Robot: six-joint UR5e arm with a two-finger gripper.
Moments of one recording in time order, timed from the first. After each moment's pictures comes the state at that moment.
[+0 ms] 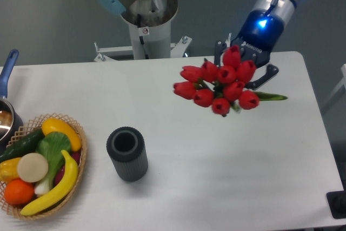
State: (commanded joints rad) arm 2.82 -1.74 -1.73 -0.91 0.27 1.25
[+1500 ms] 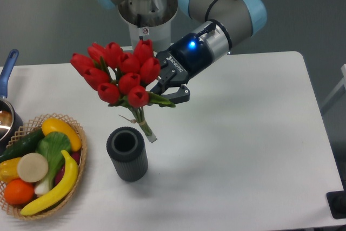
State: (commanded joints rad) arm 2.62 -1.76 -1.78 -0.91 0.04 1.27
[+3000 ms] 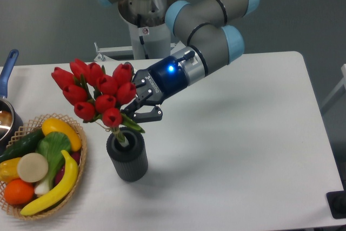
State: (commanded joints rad) arm 2.57 -1.85 -1.83 -0.91 0.01 1.27
